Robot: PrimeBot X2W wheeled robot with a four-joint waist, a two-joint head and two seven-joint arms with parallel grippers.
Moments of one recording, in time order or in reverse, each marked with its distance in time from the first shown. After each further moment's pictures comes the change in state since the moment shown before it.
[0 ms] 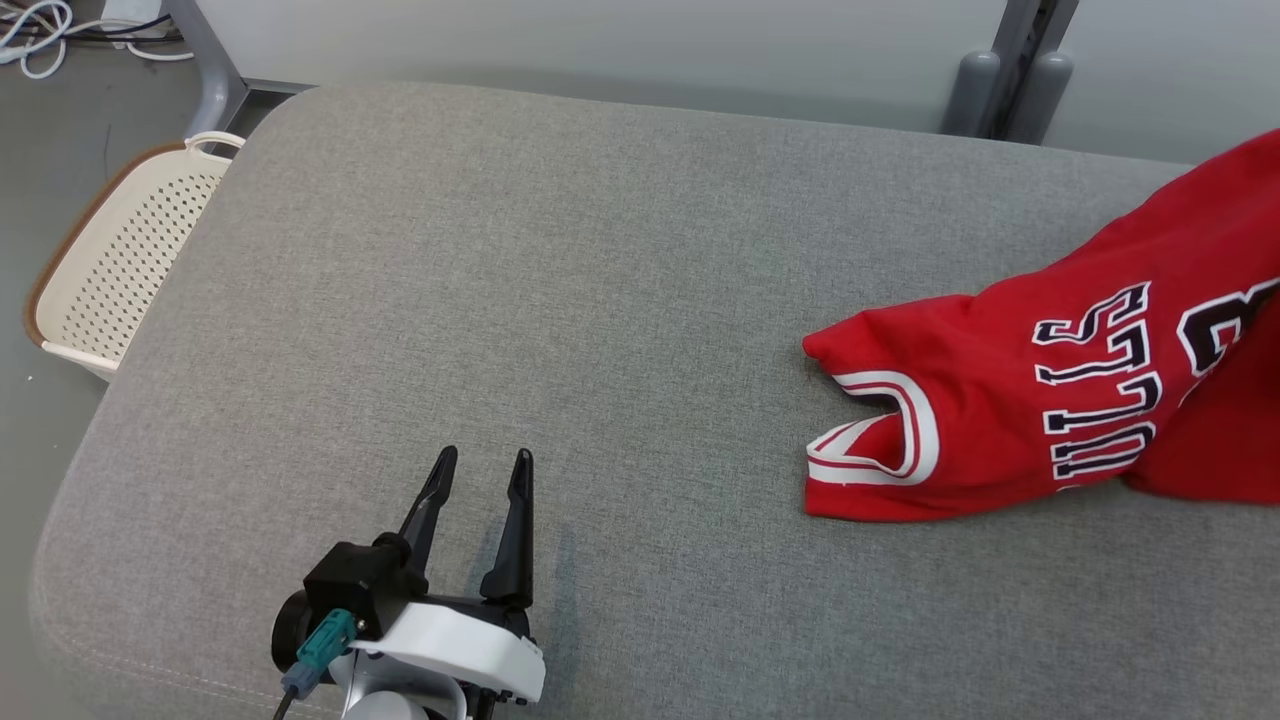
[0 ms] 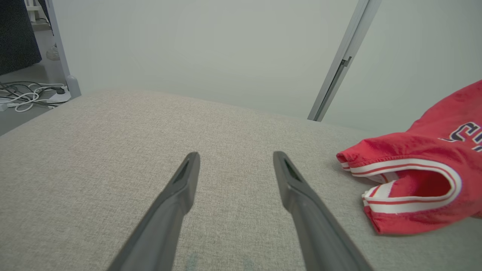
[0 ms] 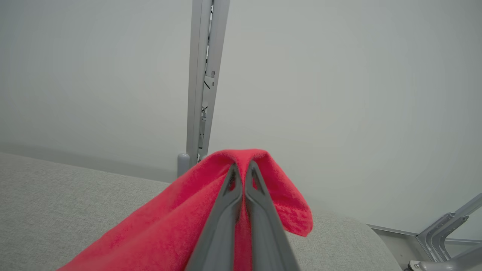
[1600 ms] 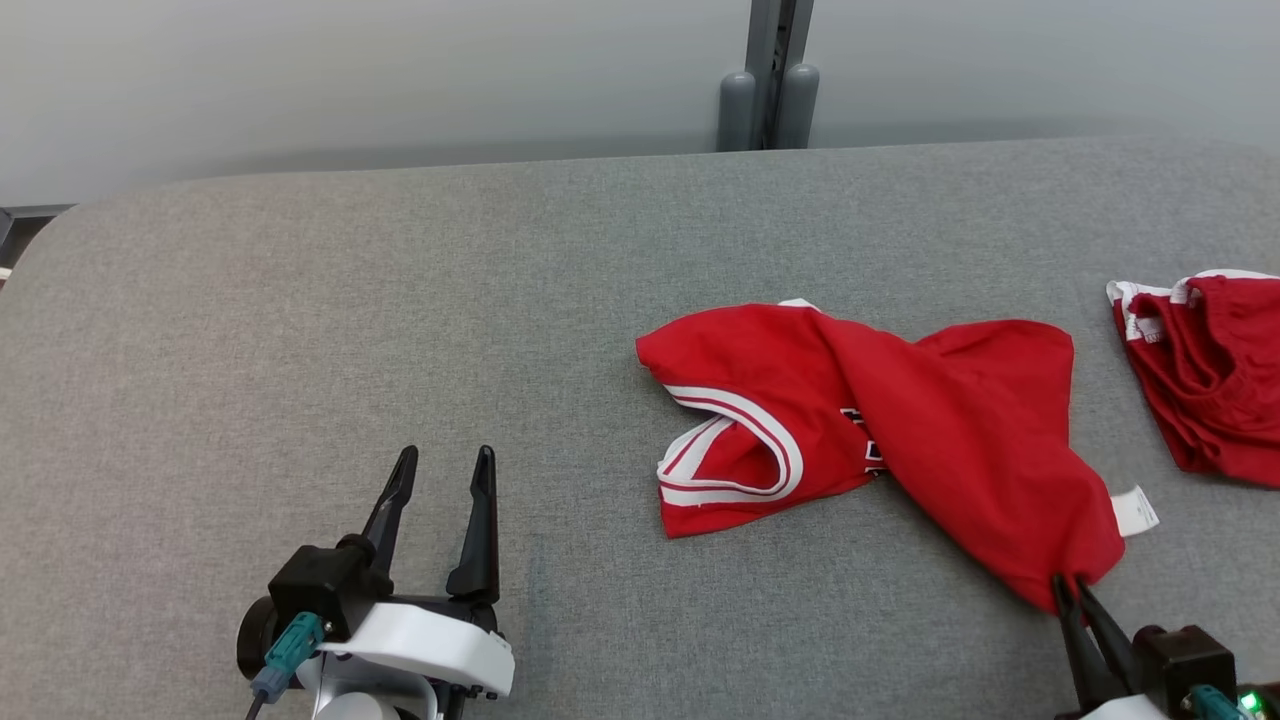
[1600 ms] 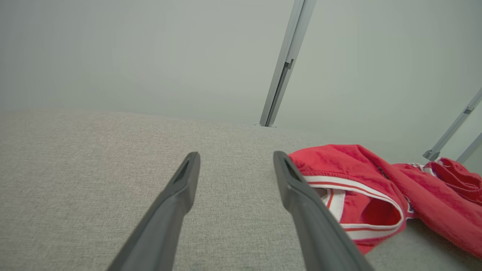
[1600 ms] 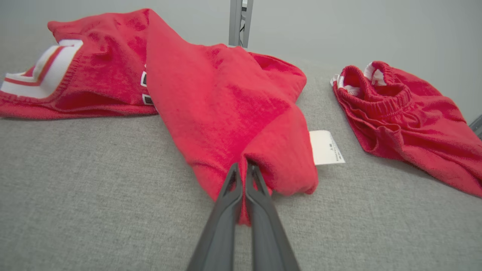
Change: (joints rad) left arm 0.013 0.000 0.070 -0.002 0.034 -0.007 0.000; right arm 0.893 0.266 0.137 -0.602 0.070 0.000 -0.137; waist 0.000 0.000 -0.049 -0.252
